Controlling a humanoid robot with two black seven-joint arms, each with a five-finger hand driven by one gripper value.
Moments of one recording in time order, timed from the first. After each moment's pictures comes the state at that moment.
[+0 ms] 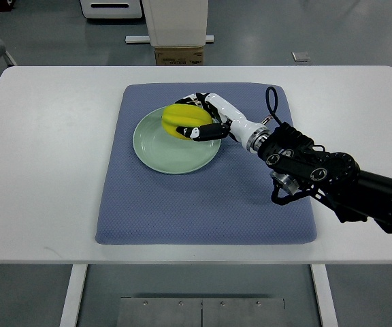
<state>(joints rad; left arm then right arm) -0.02 0.00 -0.10 -0.20 0.13 0.00 -0.02 1.11 0.00 -0.11 0.69 -0.34 -0.16 0.43</state>
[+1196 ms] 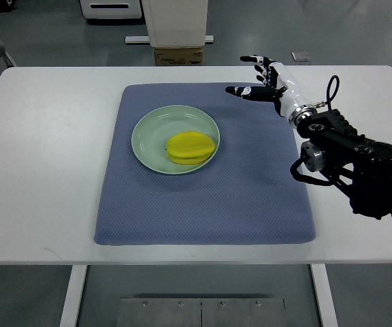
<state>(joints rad) -0.02 0.00 -0.10 -0.20 0.13 0.00 -0.02 1.02 -0.15 0.25 0.69 -0.20 -0.22 0.33</state>
